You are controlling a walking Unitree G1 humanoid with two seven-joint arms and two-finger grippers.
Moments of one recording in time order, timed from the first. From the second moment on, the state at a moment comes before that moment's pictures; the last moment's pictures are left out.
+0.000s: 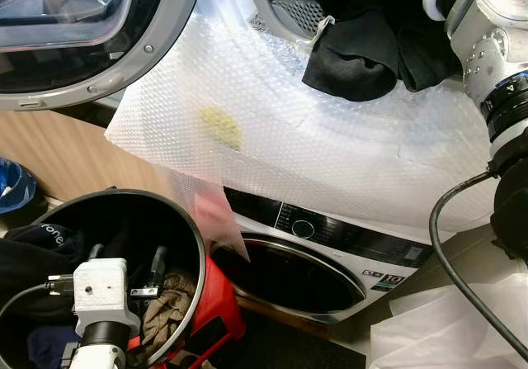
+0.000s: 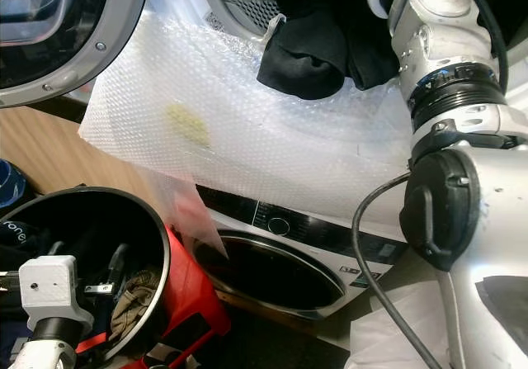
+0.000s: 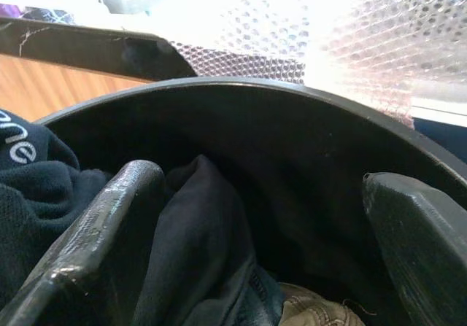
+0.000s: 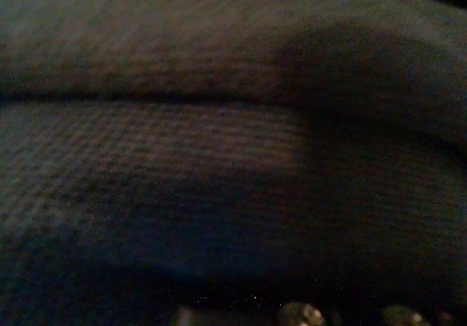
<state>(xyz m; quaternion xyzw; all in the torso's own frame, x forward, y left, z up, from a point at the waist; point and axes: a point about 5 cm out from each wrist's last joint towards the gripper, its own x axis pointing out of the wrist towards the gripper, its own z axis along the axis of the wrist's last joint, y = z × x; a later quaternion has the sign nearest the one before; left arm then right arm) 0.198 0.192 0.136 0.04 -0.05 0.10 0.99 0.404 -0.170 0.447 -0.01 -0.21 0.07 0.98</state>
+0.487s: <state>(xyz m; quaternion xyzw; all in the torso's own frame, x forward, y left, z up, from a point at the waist) 0.197 0.194 0.134 0.03 -0.05 0.12 0.99 0.402 -0.204 0.447 0.13 -0.20 -0.06 0.97</state>
